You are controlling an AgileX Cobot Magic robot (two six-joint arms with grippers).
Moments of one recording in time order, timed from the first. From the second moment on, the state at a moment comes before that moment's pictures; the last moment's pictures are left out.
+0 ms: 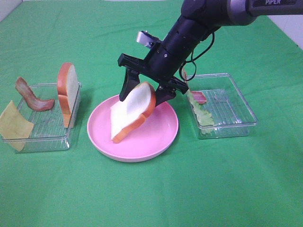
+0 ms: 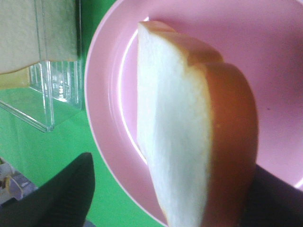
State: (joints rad) left arm 0.03 -0.01 -0.52 -0.04 1.08 -0.01; right arm 0.47 2.28 -1.80 0.56 1.05 0.01
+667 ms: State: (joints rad) left arm 0.03 -0.01 -0.52 -0.04 1.08 -0.01; right arm 0.47 2.25 -2.01 0.38 1.21 0.10
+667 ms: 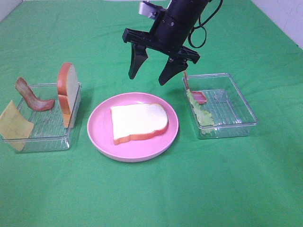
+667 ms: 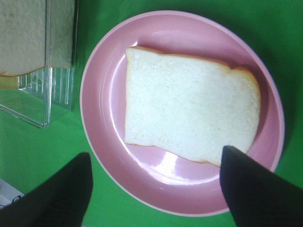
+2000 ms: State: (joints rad) left arm 0.03 -0.01 -0.52 -0.04 1.08 -0.01; right arm 0.47 2.22 -1.79 -0.03 1.22 0.31
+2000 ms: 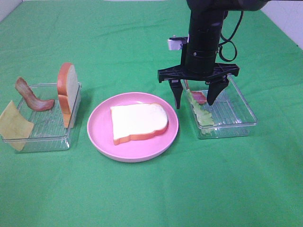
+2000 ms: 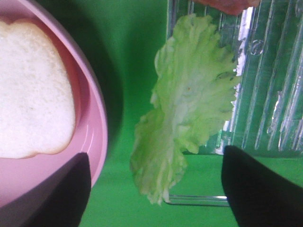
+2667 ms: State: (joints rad) left arm 0.03 -0.01 -0.52 -0.04 1.08 -0.01; right arm 0.47 2.25 -1.79 -0.03 1.22 0.31
